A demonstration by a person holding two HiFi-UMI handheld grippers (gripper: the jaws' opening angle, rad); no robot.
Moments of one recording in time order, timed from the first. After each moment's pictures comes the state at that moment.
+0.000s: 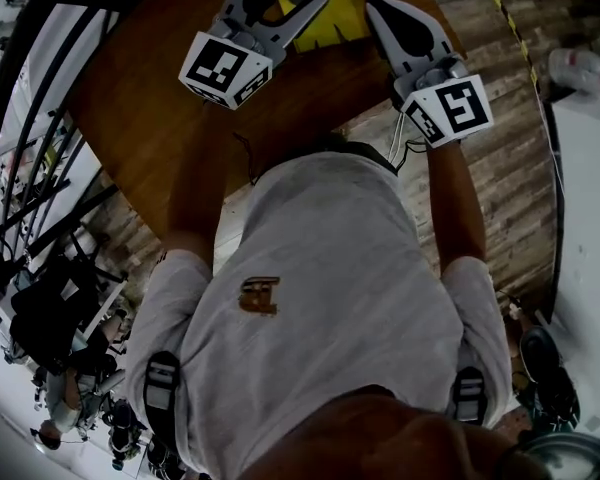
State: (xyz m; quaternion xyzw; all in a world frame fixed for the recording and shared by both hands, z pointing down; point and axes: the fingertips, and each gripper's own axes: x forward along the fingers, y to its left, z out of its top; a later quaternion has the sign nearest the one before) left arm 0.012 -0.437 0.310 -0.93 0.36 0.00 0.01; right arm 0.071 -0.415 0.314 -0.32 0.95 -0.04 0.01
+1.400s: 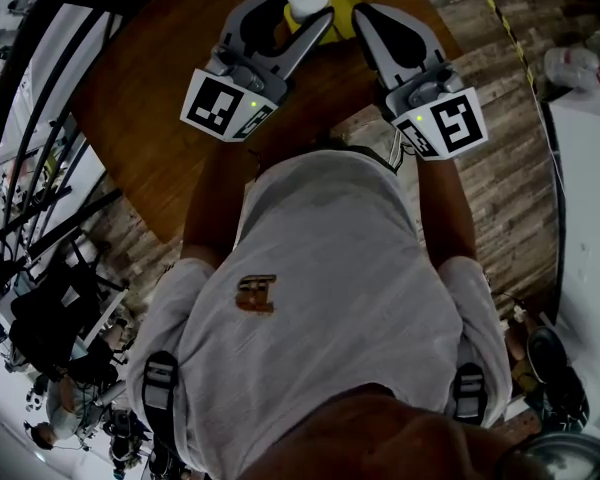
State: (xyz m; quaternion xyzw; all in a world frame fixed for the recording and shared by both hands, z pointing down) left arm 0.032 -0.374 0.258 -0.92 0.36 0.10 0.04; right arm 0.075 -0.370 0.270 -0.31 0.95 -0.01 0.08
